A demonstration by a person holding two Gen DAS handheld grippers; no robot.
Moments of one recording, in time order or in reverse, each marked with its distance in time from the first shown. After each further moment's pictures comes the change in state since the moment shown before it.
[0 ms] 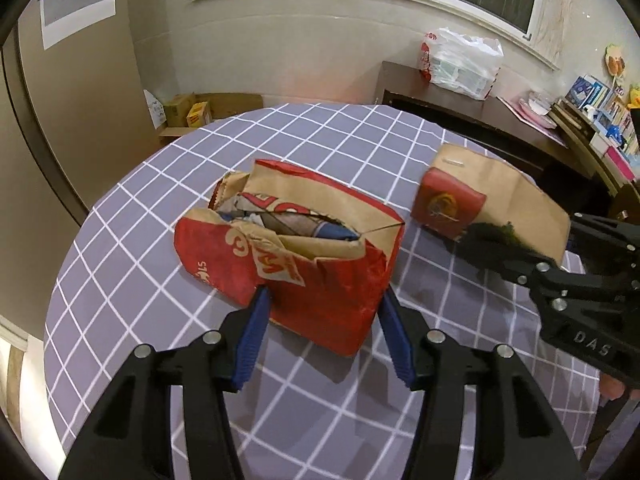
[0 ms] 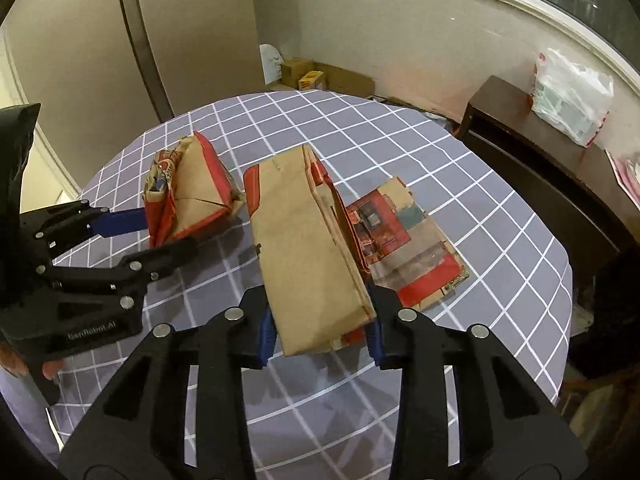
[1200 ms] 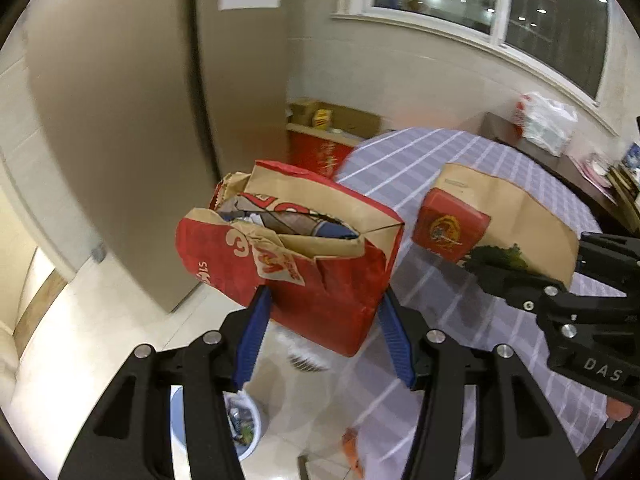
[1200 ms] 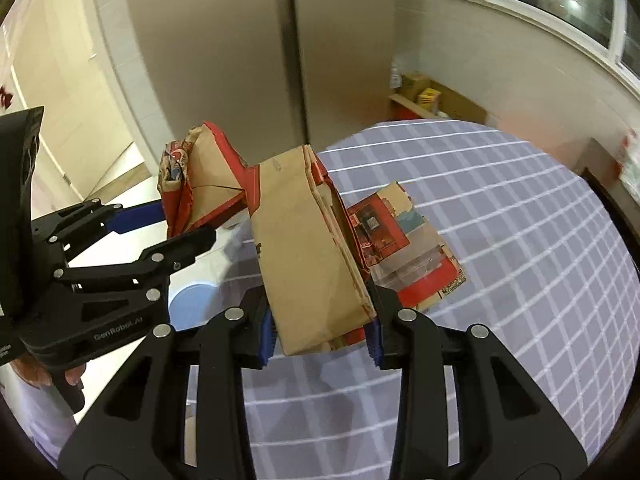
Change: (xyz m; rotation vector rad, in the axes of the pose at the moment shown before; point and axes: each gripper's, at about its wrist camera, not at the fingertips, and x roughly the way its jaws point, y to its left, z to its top) left arm -0.150 0.188 -0.134 -0.232 -0.105 0.241; right arm -0.023 0.254 -0.012 -0.215 -0.002 0.199
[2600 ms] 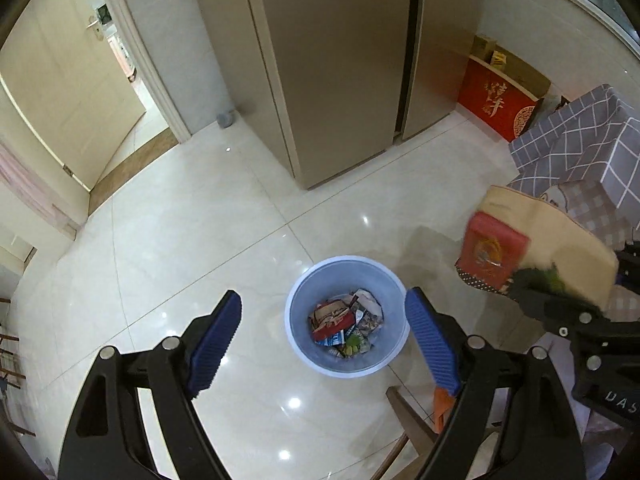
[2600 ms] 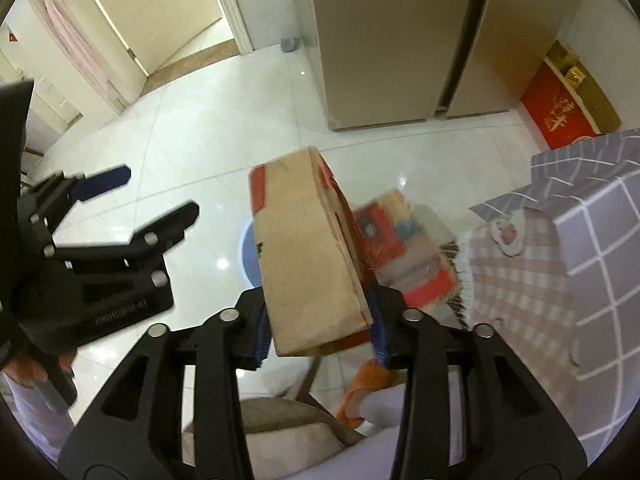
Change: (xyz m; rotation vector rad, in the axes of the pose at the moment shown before) left arm 0.018 0.217 -0.151 -0.319 0.280 0.375; right arm 0.165 0.224 -0.030 -0.265 0.334 0.222
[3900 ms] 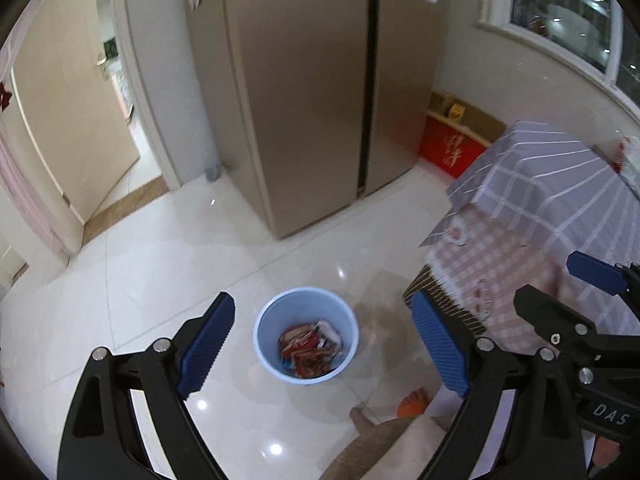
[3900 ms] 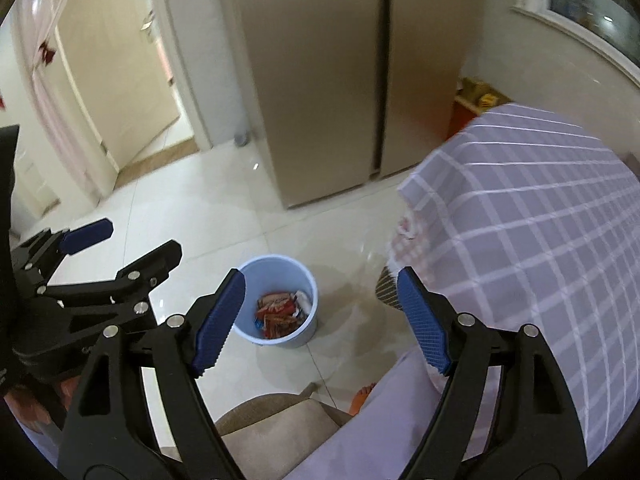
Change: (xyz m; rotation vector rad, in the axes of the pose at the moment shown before) left arm -0.140 -0.058 -0.057 0.012 -0.257 -0.085; right arm -0.138 -0.007 -0.105 0.182 -0.366 -0.159
